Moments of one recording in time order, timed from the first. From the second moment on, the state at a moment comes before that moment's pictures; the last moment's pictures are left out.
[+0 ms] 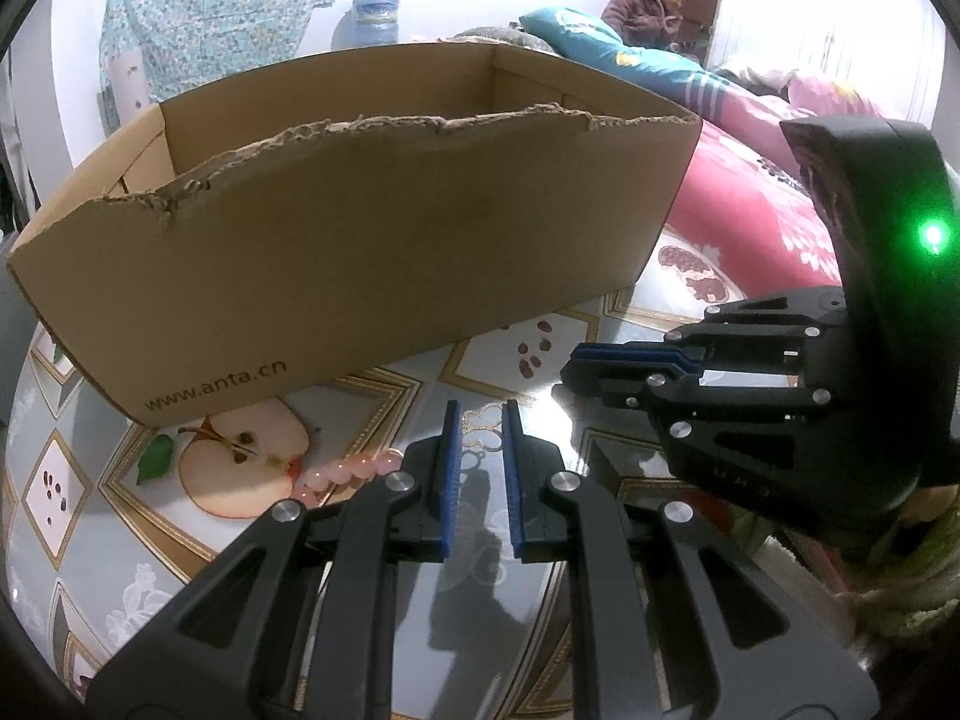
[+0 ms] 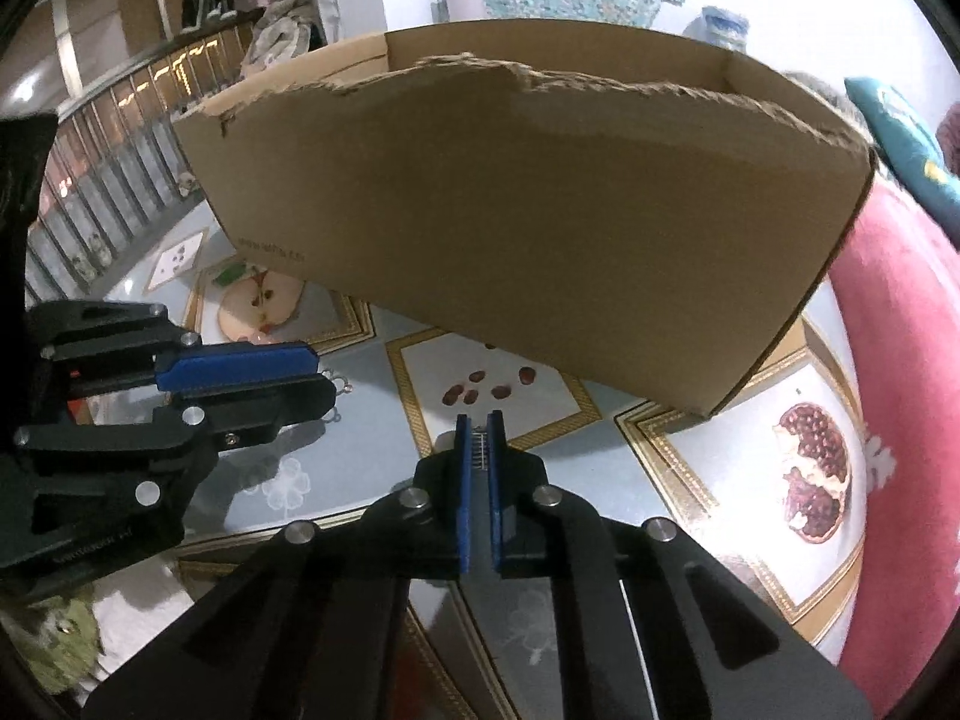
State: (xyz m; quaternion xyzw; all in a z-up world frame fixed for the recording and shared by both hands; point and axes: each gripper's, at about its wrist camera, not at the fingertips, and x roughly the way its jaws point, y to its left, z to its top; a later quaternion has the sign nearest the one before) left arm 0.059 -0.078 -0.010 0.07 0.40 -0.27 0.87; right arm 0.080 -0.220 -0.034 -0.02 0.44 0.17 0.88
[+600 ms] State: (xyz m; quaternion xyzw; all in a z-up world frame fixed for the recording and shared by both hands) left arm 0.057 -0.074 -0.008 0.07 0.39 -0.27 0.88; right arm 0.069 -0.237 -0.023 0.03 0.44 0.16 0.88
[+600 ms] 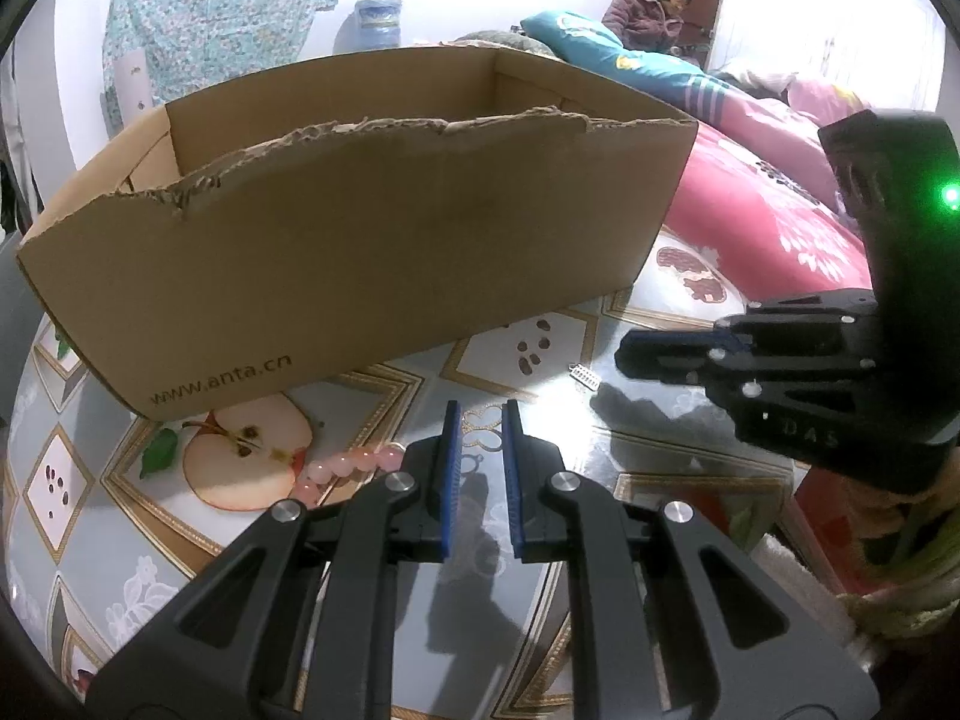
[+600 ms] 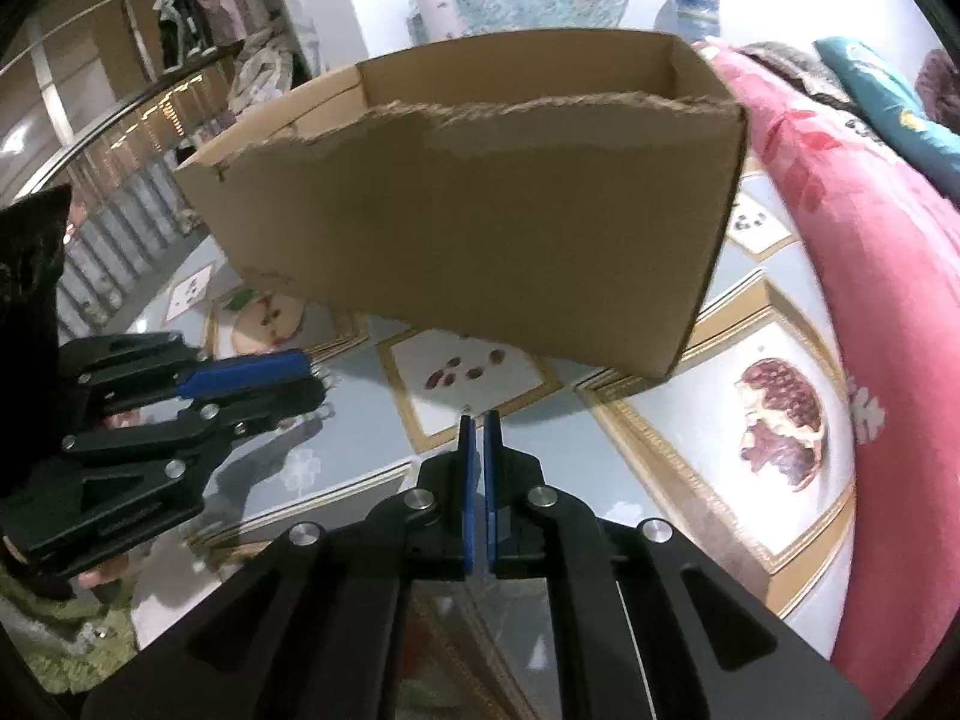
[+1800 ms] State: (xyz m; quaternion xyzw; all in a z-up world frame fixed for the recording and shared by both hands) left arm 0.048 -0.076 0.003 0.06 0.38 -0.27 0.88; right arm 0.065 -0.233 -0.013 0.01 0.43 0.18 0.88
